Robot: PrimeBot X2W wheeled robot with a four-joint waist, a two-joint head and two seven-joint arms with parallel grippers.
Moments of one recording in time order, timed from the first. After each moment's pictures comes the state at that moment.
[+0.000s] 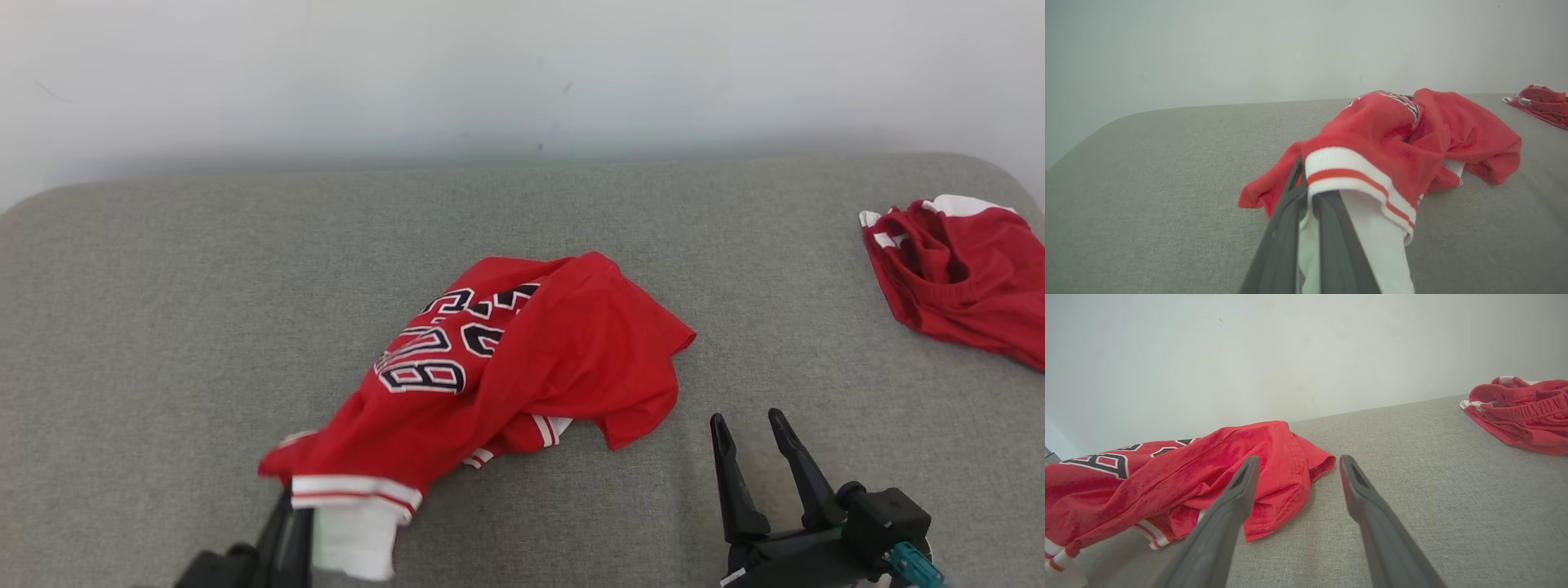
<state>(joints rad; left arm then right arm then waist) 0.03 0.14 -0.10 0.07 -0.15 -0.08 -0.17 -0.06 -0.05 0.11 0.21 0.25 0.13 -0.26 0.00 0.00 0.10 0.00</state>
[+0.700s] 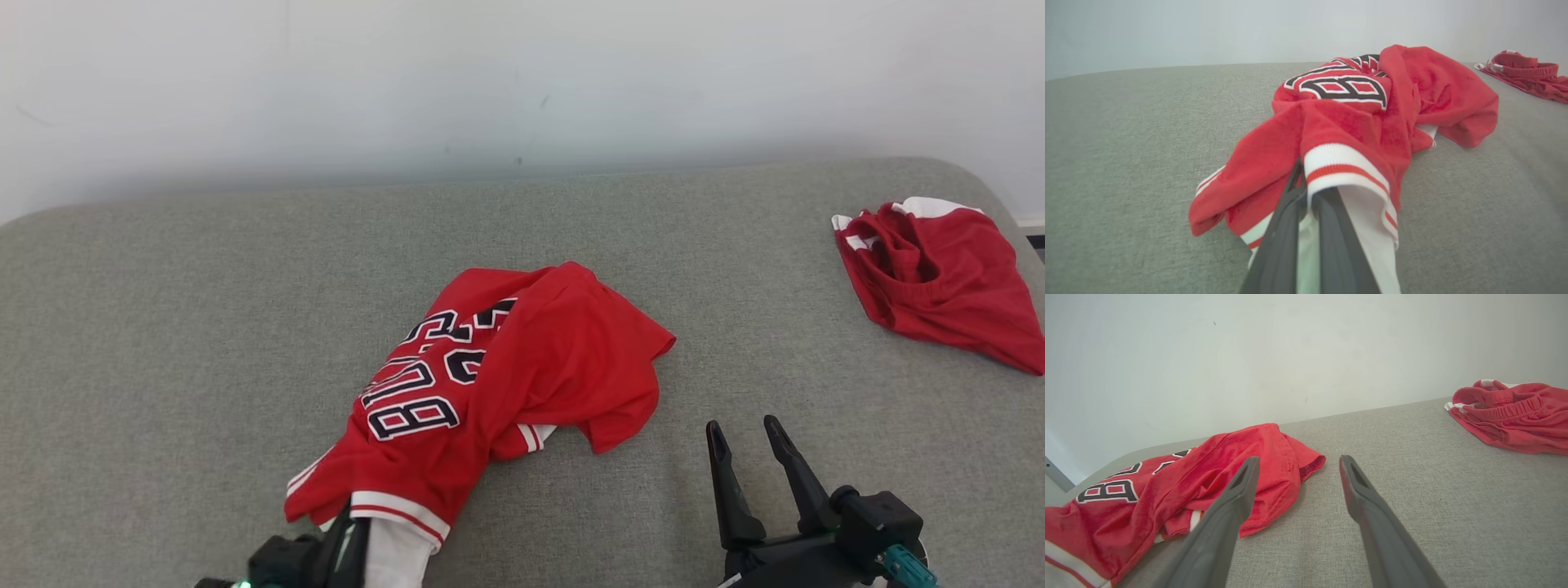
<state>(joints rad) -0.09 0.11 -0.19 0.38 -0.19 -0.11 -0.24 -0.06 -0.05 0.12 0.23 0.24 0.13 -0.26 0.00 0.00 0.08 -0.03</state>
